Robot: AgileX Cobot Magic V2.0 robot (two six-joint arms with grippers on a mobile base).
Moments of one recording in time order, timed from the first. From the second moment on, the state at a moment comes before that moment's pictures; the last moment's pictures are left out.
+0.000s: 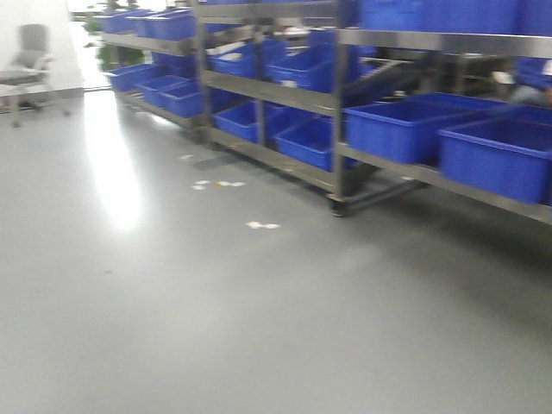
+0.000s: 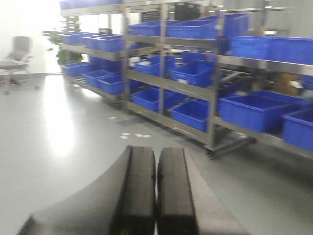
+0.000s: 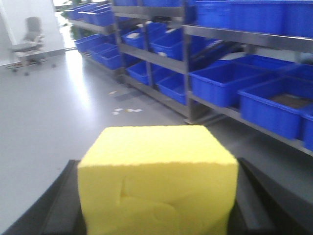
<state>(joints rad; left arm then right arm) -0.06 -0.01 0.01 0.10 -0.01 -0.20 0.15 0.42 -0.51 -0.16 0.21 0.28</state>
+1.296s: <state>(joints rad) -0.06 -0.01 0.01 0.10 -0.01 -0.20 0.15 0.42 -0.51 -0.16 0.21 0.28</state>
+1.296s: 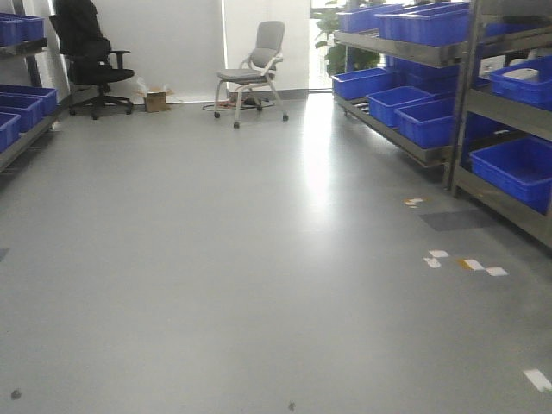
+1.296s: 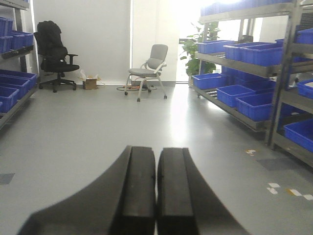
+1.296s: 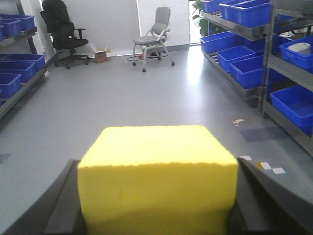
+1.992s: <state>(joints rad) -0.06 -0.01 0.01 0.10 -0.01 -0.20 0.15 0.42 -0.51 -0.16 0.21 0.28</state>
